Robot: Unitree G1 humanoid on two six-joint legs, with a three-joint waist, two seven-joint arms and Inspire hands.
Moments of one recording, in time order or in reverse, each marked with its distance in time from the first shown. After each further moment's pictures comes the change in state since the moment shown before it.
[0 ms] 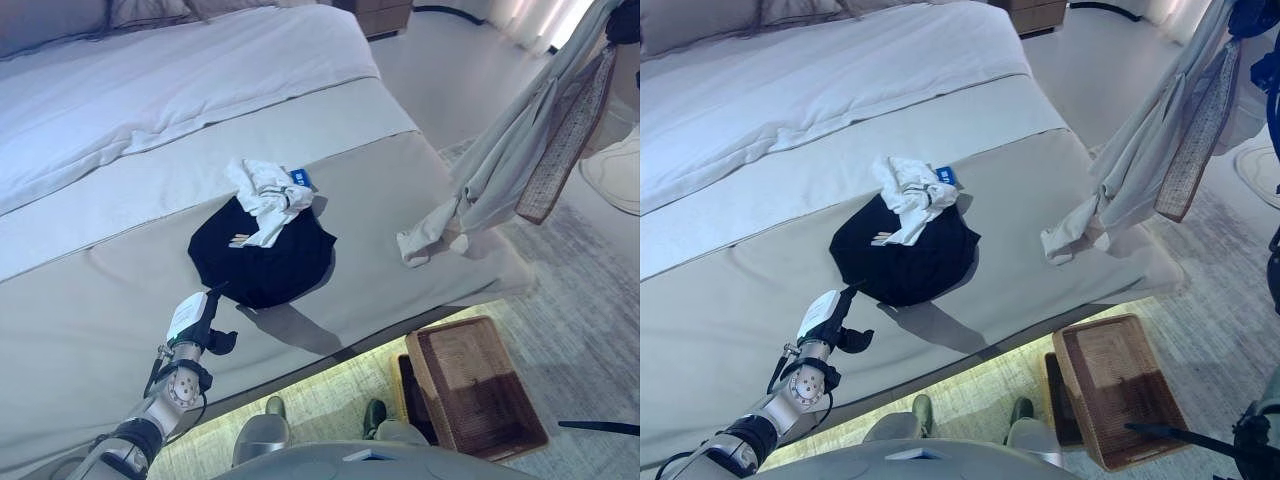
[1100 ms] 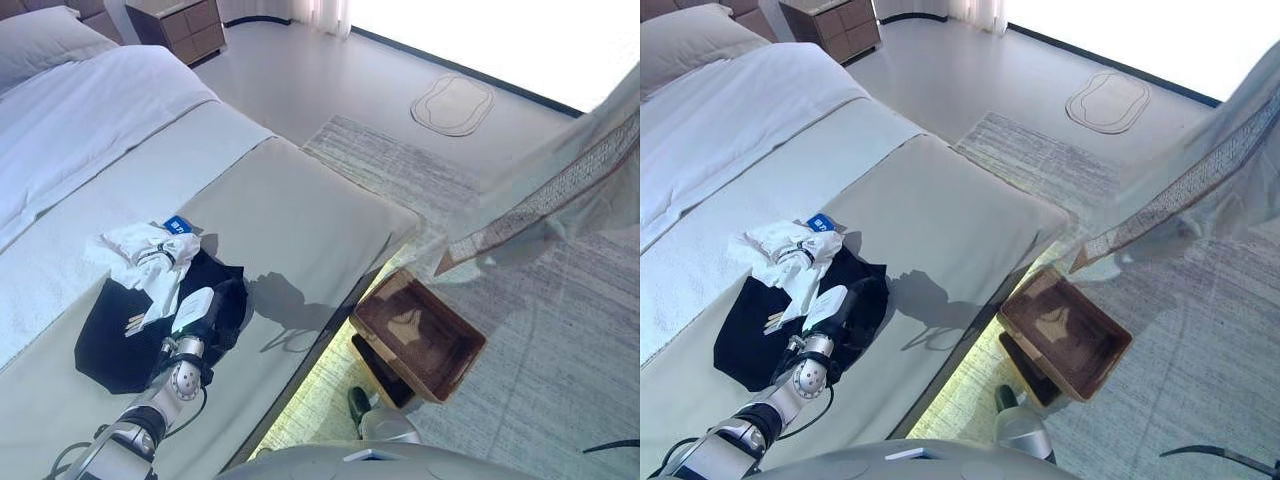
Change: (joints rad) left arm -0.081 -0.011 -0.002 0.123 0.062 -0.096 0.010; right arm 0.564 -0.254 -0.380 -0.269 0.024 0.023 0.040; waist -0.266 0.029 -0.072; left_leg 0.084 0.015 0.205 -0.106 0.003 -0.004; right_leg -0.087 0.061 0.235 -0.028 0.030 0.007
